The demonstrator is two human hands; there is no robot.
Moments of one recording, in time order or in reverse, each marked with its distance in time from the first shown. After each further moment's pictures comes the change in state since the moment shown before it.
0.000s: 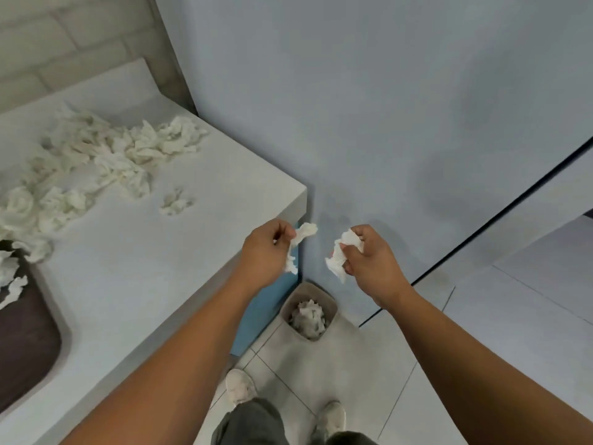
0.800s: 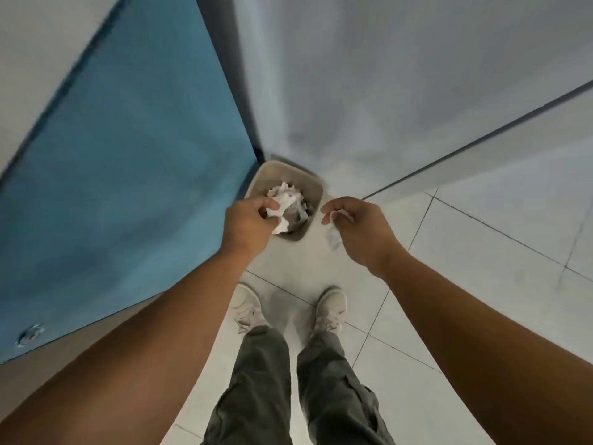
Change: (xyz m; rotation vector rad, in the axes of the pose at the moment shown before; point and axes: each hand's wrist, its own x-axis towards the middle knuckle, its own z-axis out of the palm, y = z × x) left_hand 0.084 -0.345 0.207 0.317 -0.247 -0.212; right_hand 0.037 0.330 0.084 -0.078 0.018 0.460
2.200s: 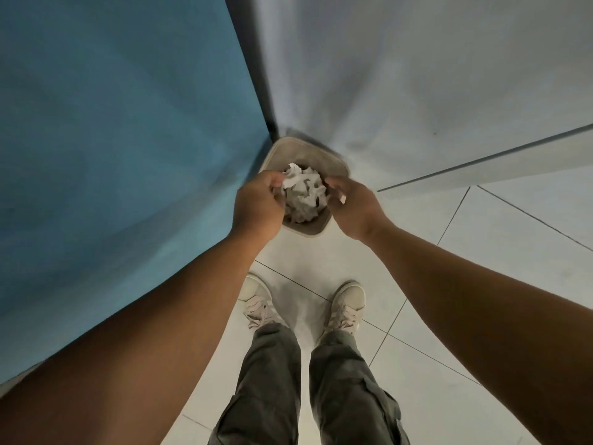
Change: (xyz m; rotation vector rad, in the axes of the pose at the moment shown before) left_hand 0.062 -0.045 0.028 0.013 0.052 0.023; right_hand 0.117 0.063 0.069 -0.357 -0.111 -0.019
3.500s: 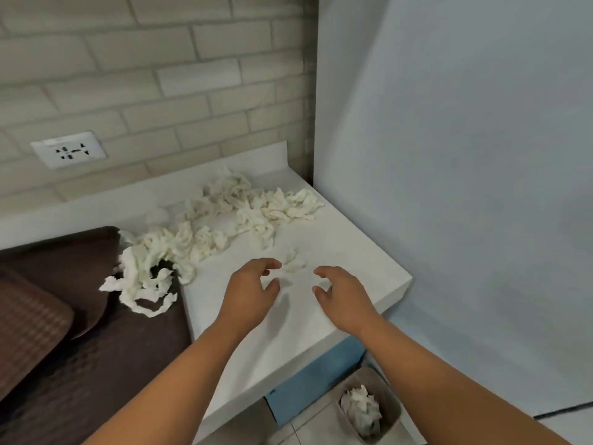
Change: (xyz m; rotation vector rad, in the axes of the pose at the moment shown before) left_hand -0.291 0.162 -0.478 -0.100 0.683 0.184; right_hand -0.315 -0.459 -0.127 -0.267 0.055 -0.886
